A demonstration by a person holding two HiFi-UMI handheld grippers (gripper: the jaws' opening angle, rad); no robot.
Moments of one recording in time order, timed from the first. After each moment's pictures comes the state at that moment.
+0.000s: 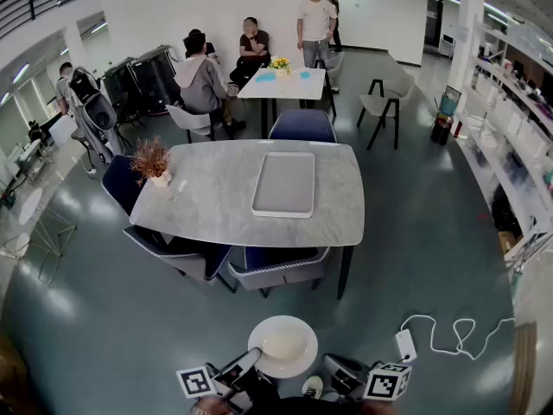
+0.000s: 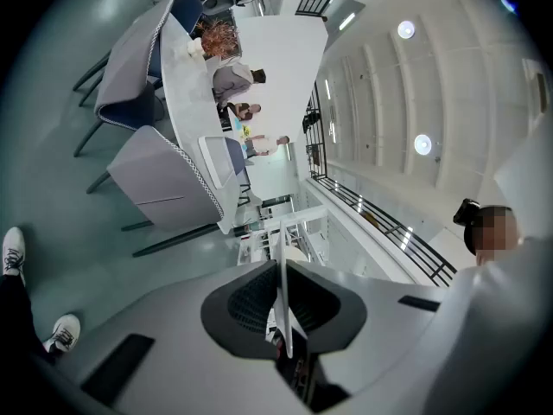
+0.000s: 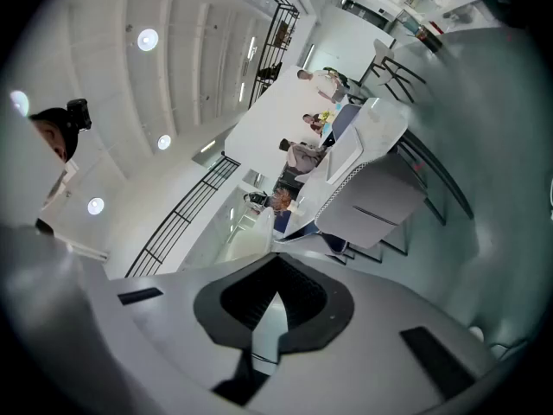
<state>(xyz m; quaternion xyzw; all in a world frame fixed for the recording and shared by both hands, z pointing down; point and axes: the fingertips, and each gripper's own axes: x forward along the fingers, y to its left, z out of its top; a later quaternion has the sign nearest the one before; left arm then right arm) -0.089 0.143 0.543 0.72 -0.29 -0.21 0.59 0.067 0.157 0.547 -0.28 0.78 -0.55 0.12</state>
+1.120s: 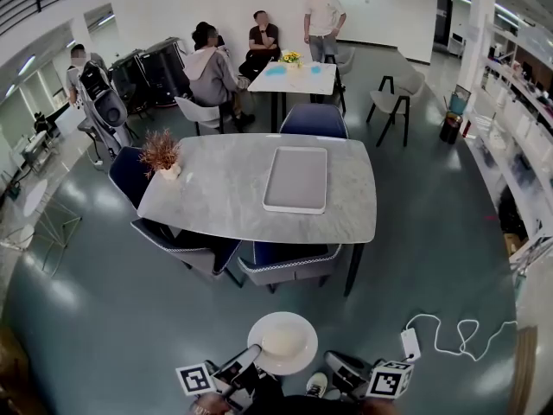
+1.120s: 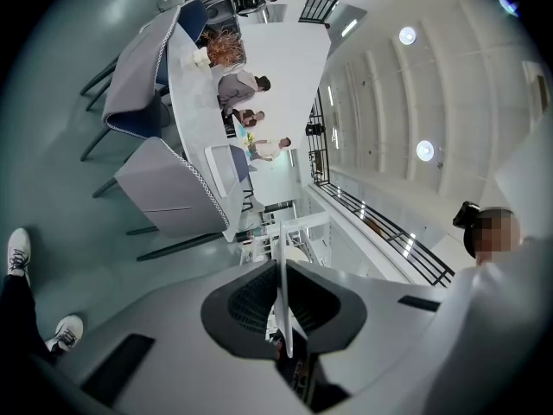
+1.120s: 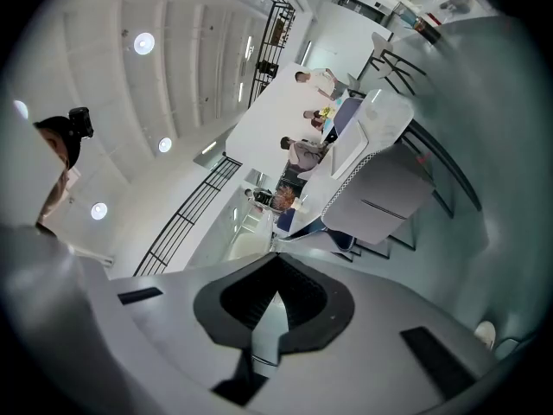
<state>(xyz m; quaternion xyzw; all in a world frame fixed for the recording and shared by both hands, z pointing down) -0.119 0.143 0.545 0.71 -0.30 -0.22 0.59 0.046 0.151 0.547 -0.27 0.78 -0.55 0.11</state>
